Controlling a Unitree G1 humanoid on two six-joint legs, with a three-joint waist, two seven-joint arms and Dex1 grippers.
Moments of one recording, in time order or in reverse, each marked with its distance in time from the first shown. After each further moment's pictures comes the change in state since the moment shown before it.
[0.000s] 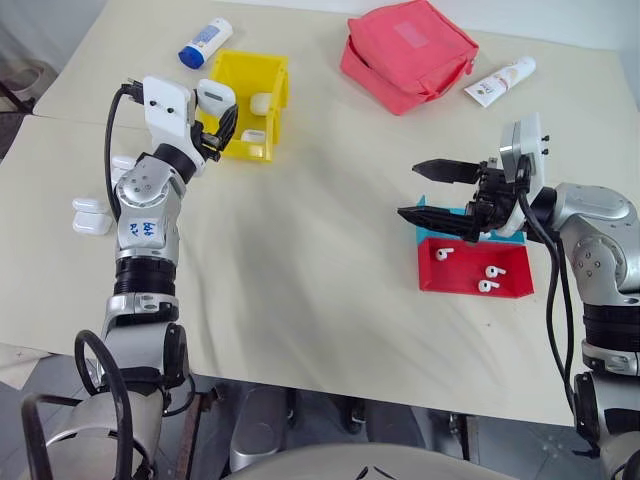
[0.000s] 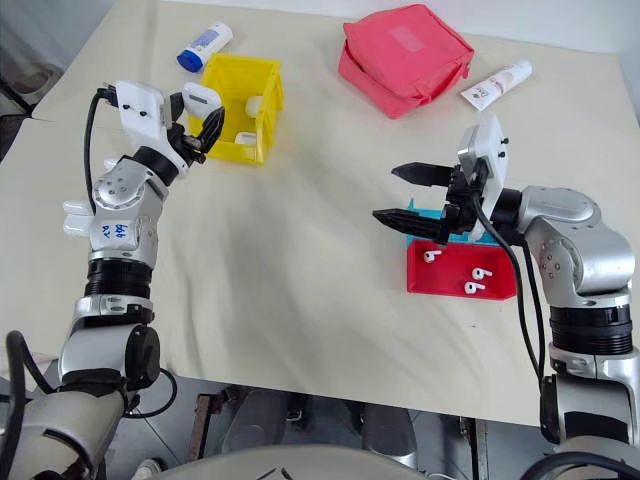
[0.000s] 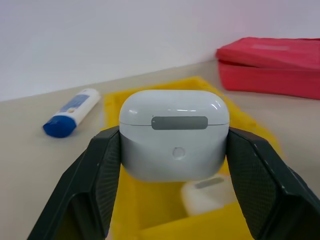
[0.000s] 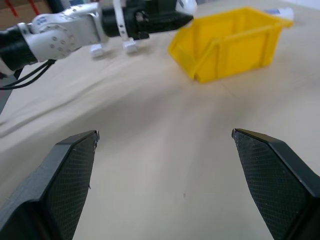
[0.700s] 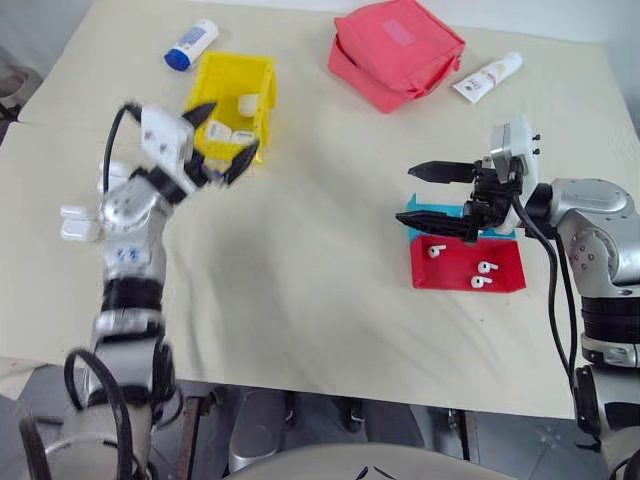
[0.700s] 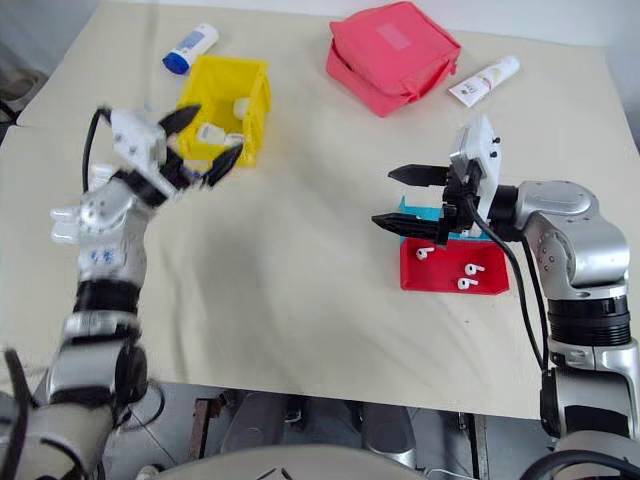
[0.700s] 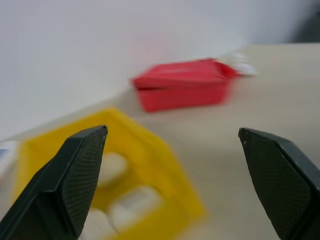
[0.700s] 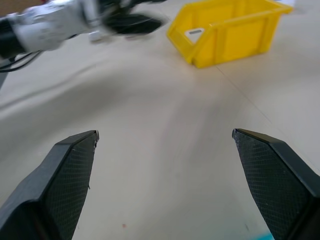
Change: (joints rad) left arm 0.370 0.090 0.001 -0.421 -0.176 -0.068 -0.402; right arm -0.018 -0.017 0.027 0.063 -0.054 -0.045 0.069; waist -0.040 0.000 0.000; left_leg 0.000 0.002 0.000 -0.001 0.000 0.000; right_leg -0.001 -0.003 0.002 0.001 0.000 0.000
